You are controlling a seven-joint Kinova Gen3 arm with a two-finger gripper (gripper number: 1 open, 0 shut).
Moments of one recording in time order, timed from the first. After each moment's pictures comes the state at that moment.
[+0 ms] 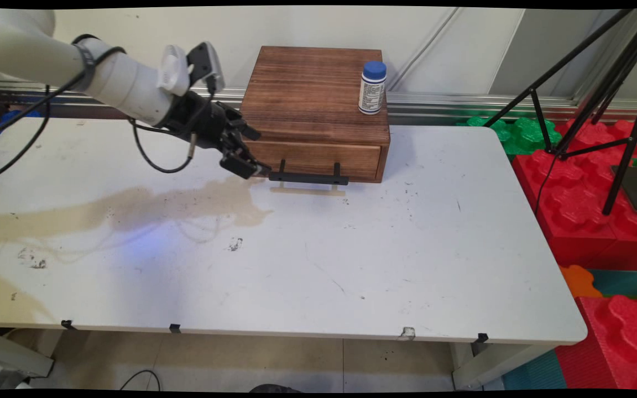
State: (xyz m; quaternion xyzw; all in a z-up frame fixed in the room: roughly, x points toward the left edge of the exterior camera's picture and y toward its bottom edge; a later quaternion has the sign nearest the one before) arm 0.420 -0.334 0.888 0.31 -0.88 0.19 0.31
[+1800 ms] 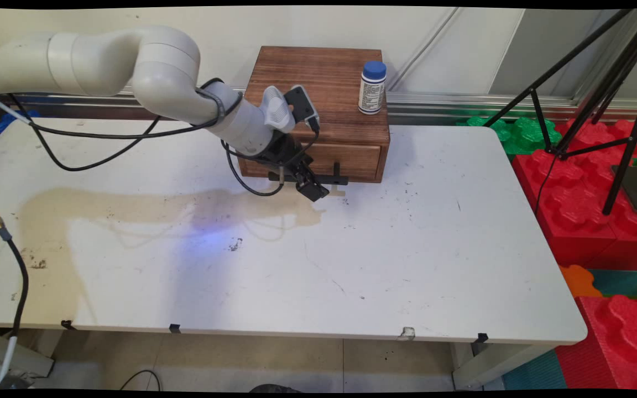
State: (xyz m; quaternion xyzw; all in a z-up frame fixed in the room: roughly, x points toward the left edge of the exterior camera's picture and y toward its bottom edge) arm 0.306 -0.403 0.819 0.35 -0.88 0.18 0.26
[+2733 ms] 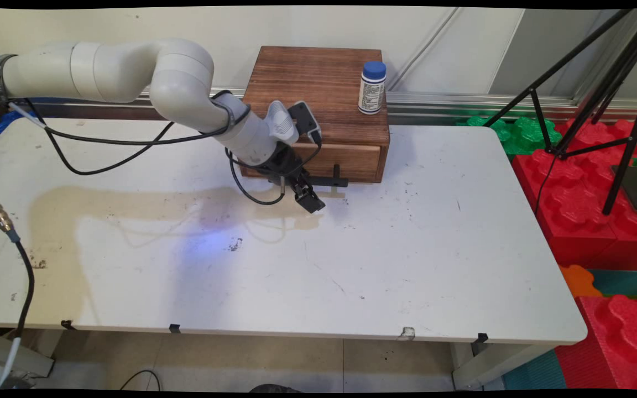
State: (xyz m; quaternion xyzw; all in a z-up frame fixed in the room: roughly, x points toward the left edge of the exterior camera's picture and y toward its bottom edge) arm 0.305 -0.411 0.795 0.36 -0.89 0.15 0.23
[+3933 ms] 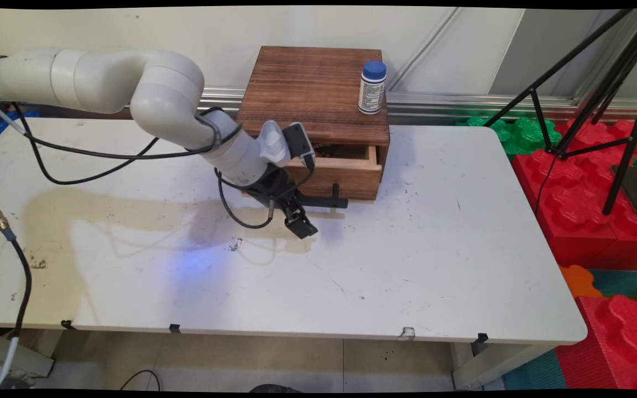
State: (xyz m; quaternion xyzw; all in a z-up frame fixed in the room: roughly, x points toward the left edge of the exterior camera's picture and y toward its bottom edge) arm 0.296 -0.370 0.793 0.34 -0.91 0.11 0.22
